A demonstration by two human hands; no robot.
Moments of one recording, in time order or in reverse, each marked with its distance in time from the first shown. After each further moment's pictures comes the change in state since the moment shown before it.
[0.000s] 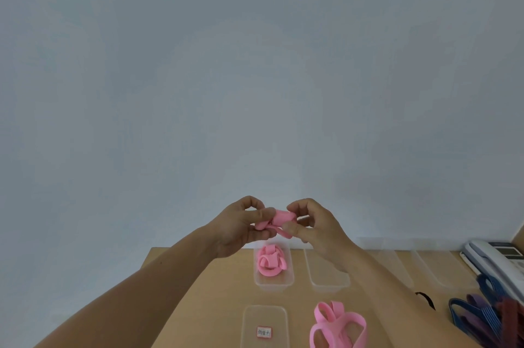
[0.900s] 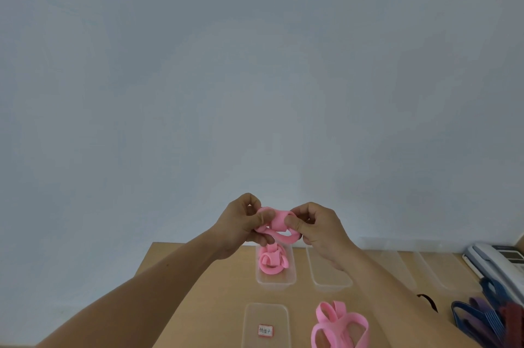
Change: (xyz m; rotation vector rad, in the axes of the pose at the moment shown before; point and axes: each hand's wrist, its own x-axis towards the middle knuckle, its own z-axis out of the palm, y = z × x) left_hand 0.012 -0.017 -0.019 0.231 0.047 0.218; right_hand 0.014 0.009 0.011 0.082 0.058 0.051
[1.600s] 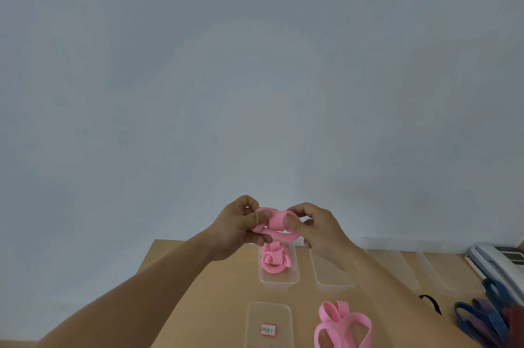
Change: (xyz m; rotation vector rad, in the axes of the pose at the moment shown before) left_hand 0.000 -0.008 -0.016 -0.129 -0.056 -0.052; right_hand 0.004 0.000 0.009 -0.148 -0.072 0.005
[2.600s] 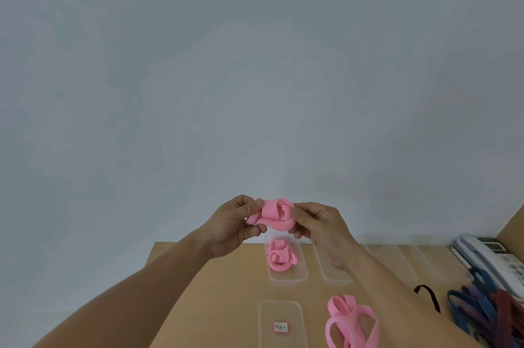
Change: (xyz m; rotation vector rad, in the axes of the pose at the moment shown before) left_hand -0.013 0.010 -0.048 -0.321 -0.064 -0.081; right_hand -0.005 -0.024 0.046 0.392 0.055 -0.039
